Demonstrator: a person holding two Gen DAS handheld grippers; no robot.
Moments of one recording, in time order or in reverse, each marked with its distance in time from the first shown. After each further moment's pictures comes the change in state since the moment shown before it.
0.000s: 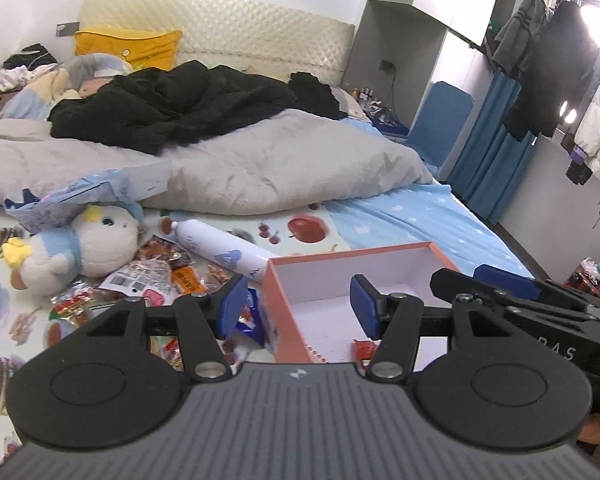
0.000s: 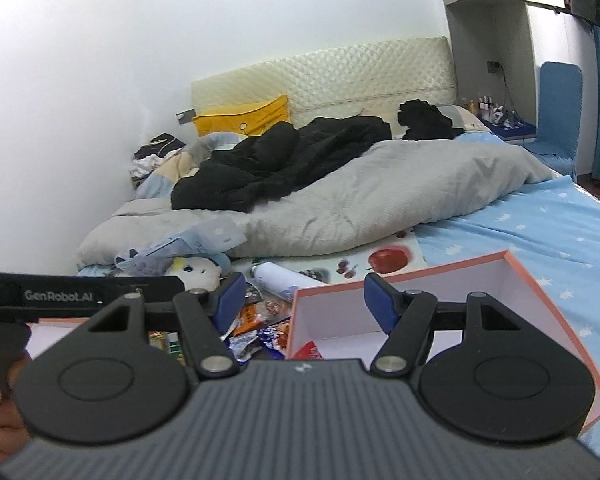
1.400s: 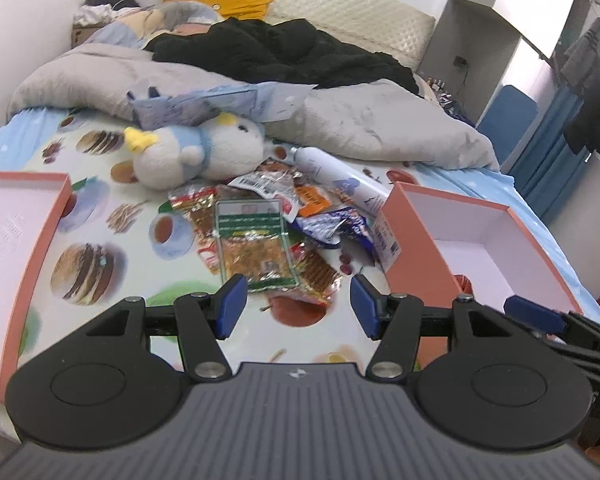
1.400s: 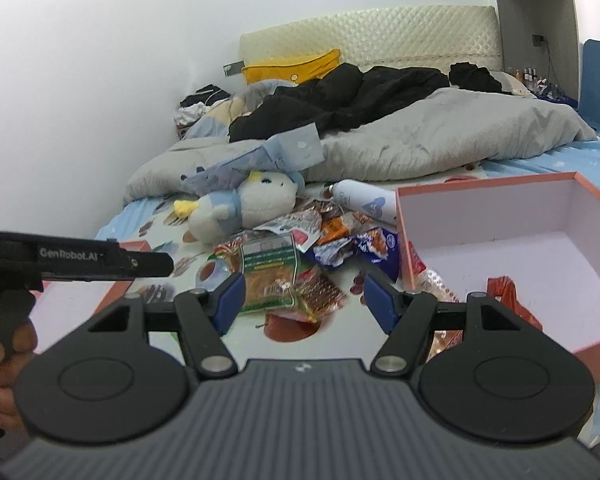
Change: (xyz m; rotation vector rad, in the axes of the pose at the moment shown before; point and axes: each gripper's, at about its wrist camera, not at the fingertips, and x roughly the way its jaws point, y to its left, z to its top) left arm -0.065 0.127 -0.111 -0.170 0.064 0.145; right arm -0.009 0.099 -0.105 -0.050 0.119 0.085
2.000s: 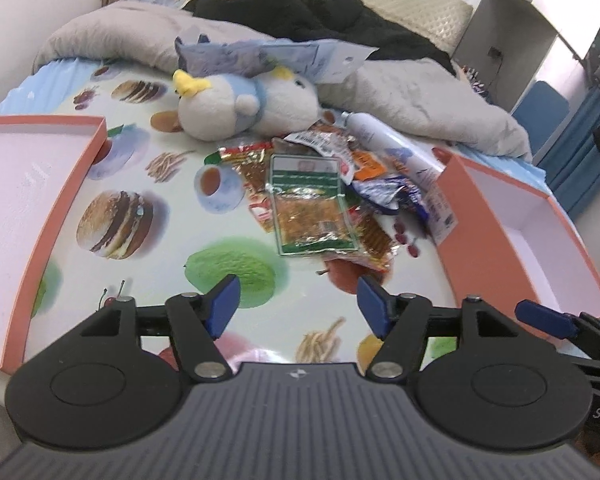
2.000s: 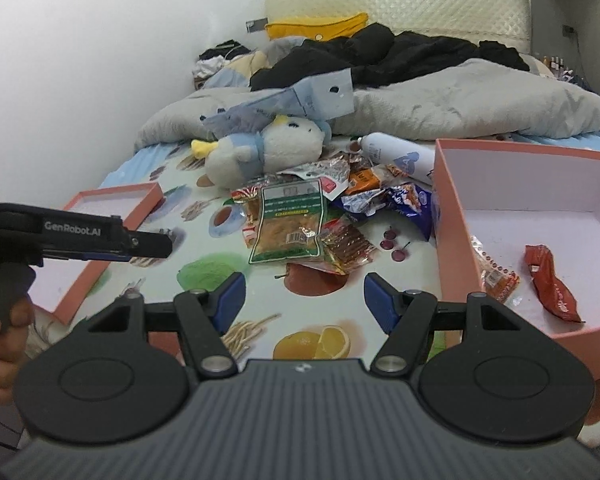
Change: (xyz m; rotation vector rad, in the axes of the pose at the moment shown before) left arm 0.035 0.057 -0.029 -0.072 0.075 0.061; right arm 0.041 0.028 -0.026 -0.084 0.115 0.027
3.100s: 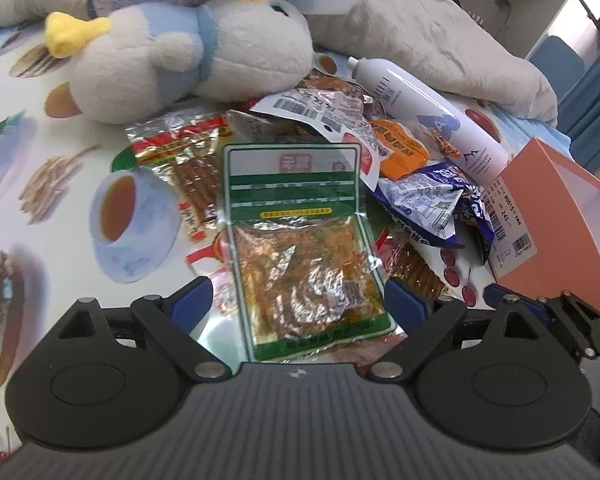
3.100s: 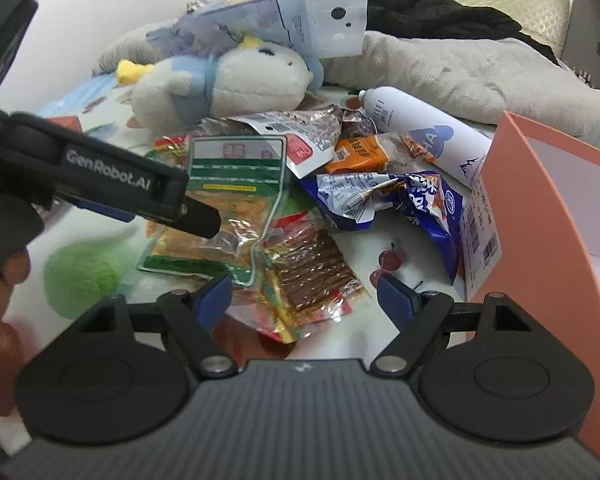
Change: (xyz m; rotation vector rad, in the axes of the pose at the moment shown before) left arm 0.205 -0.010 0.072 0.043 0.176 -0.038; right arm 0.178 -0.033 0.019 -0.172 0.126 -0.074
